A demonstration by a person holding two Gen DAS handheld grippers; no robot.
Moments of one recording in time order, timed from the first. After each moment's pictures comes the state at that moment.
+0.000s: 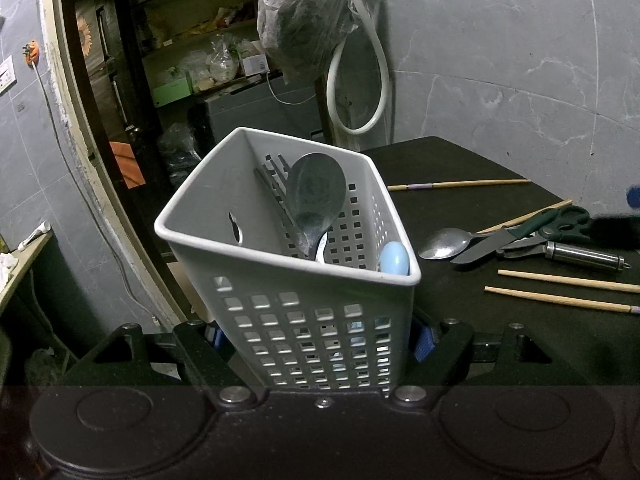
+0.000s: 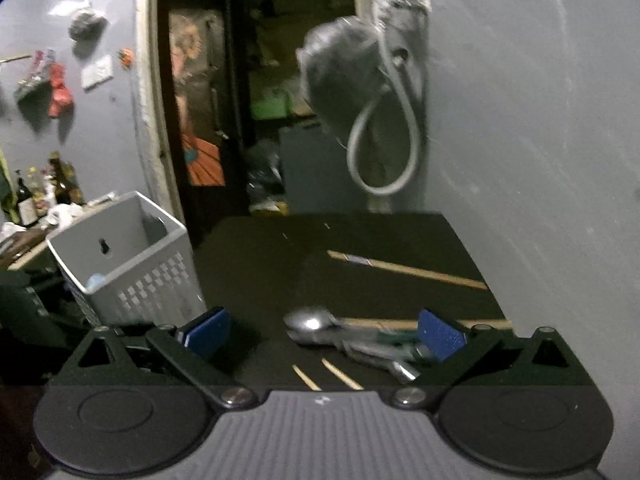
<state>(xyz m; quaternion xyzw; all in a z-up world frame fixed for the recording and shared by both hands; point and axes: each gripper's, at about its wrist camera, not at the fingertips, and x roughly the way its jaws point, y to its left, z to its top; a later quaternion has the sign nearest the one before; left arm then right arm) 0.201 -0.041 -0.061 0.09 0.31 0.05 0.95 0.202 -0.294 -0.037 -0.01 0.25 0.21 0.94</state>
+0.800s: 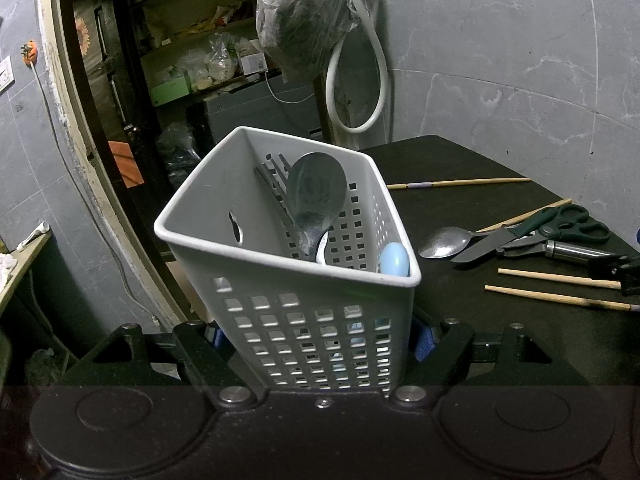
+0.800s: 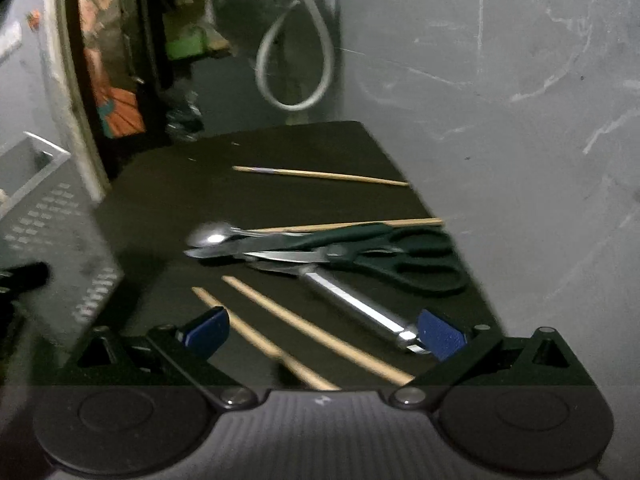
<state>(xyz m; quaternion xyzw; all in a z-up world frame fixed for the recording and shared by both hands) 0.201 -0.039 -0.060 0.09 0.31 0.05 0.95 0.230 -0.318 -0.079 -0.02 0.35 0.08 0.93</state>
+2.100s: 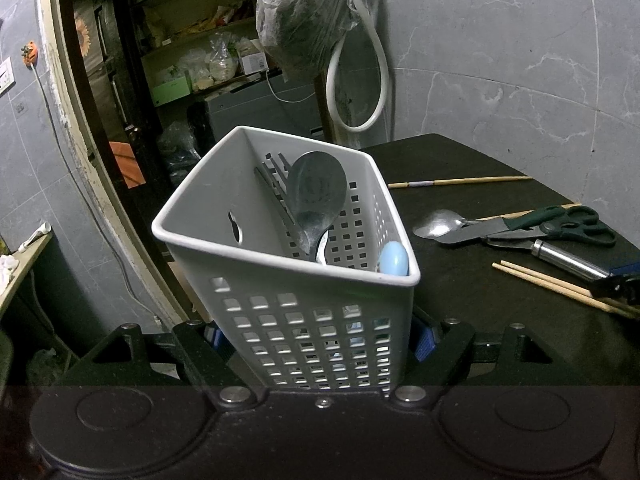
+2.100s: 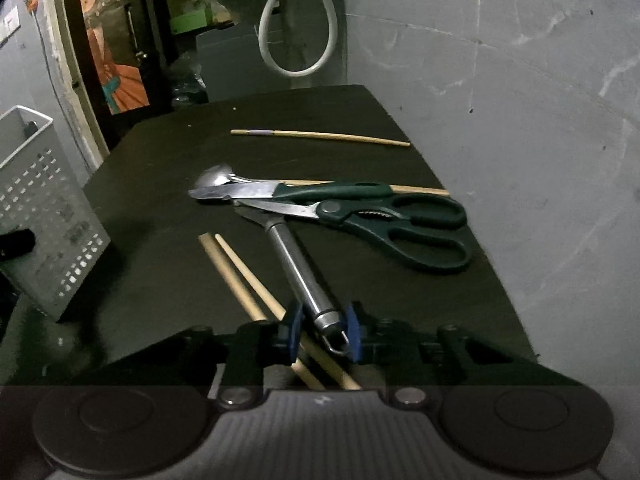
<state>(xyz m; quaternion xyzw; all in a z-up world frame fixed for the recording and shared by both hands) 0.201 -0.038 -0.060 0.09 0.31 0.05 0.95 0.239 -0.338 -0.101 0.01 0.40 0.13 0.91</state>
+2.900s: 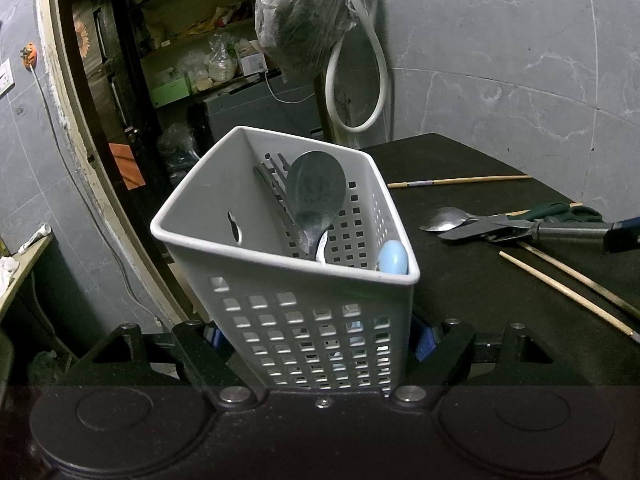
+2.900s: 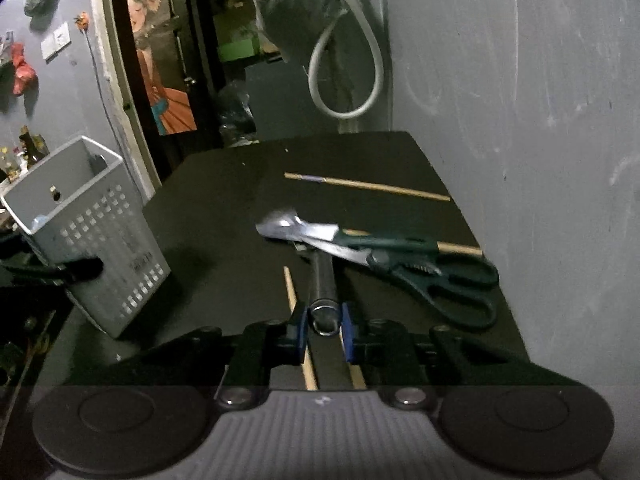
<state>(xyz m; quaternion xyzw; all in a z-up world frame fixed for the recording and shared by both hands) 0.201 -0.038 -0.061 0.09 0.31 0.05 0.95 0.220 -0.325 -0.058 0.00 0.34 0.19 0.92</state>
